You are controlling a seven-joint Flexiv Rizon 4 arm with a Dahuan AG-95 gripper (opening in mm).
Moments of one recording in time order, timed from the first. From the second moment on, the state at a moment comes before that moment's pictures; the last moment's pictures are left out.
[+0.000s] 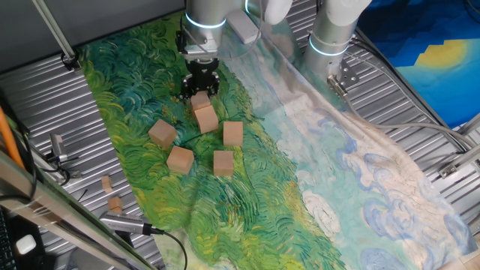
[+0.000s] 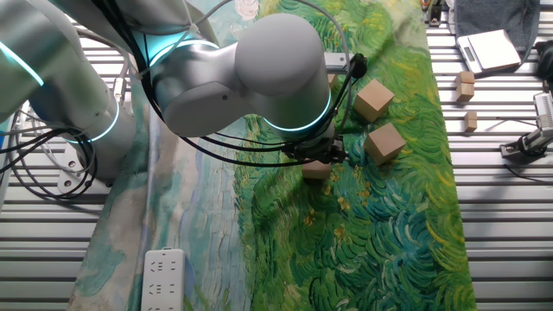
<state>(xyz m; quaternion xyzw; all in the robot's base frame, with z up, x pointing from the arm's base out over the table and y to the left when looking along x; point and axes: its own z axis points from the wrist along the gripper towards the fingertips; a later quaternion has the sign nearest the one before) 0.445 -0.047 0.050 -0.64 0.76 -0.03 0.11</state>
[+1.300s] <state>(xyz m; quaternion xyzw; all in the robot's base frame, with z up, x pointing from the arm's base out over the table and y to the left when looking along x) 0.445 -0.041 0.043 -0.64 0.75 -0.04 0.12</state>
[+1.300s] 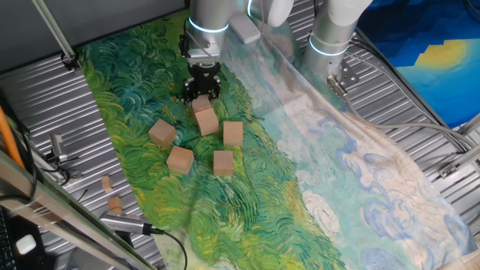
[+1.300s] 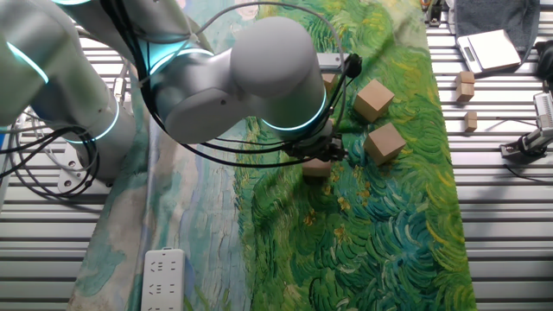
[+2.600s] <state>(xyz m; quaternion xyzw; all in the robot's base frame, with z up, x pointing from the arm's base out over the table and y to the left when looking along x) 0.452 -0.027 0.038 -0.65 0.76 0.02 0.11</state>
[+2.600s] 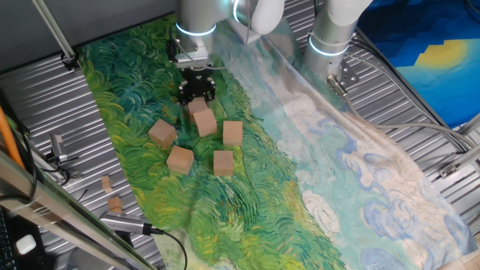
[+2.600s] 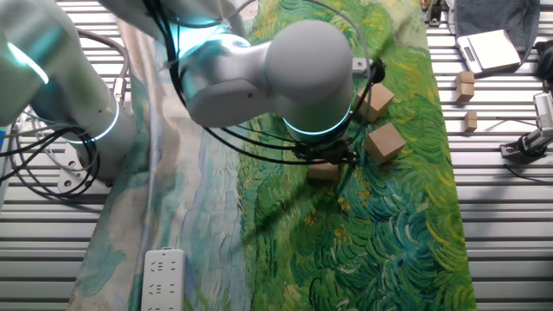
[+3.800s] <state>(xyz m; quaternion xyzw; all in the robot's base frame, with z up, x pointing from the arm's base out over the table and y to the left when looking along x) 0.455 -0.025 0.038 -0.66 0.74 0.01 0.10</state>
